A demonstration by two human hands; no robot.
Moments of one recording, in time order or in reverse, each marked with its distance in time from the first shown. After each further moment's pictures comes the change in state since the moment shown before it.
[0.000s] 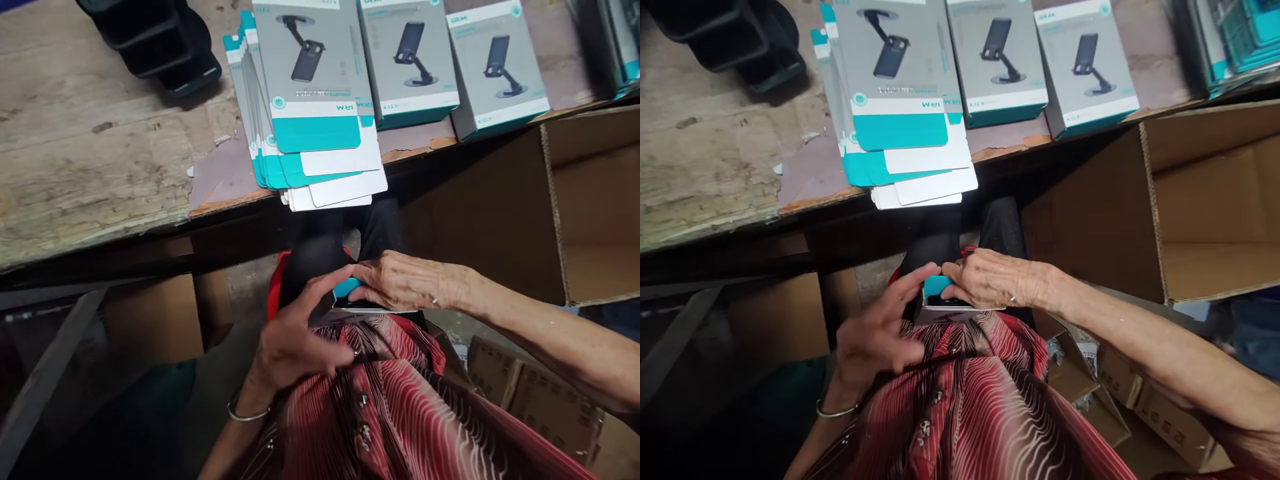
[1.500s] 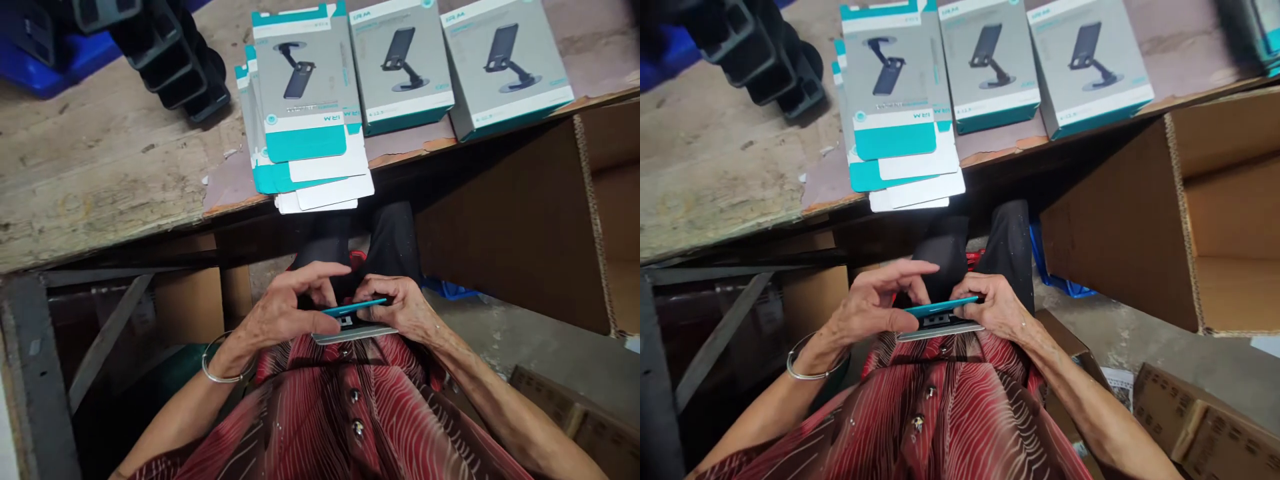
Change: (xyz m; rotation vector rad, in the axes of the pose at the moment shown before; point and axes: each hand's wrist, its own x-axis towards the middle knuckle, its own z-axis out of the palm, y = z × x) left_hand 0.045 0.032 0.014 0.283 -0.233 -0.495; right_hand -0.027 0.002 0.067 1.127 0.553 0.261
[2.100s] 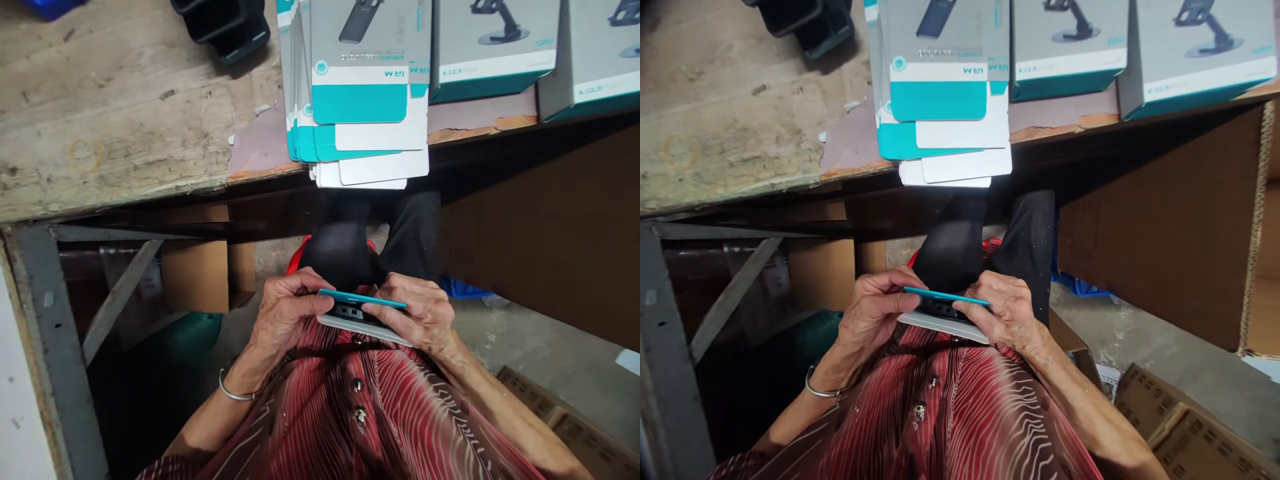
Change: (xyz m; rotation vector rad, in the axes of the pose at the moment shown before) left_hand -0.036 -0.034 0.021 -0.596 0.571 -0.204; right_hand -0.004 0.000 0.024 -0.432 0.158 -0.487
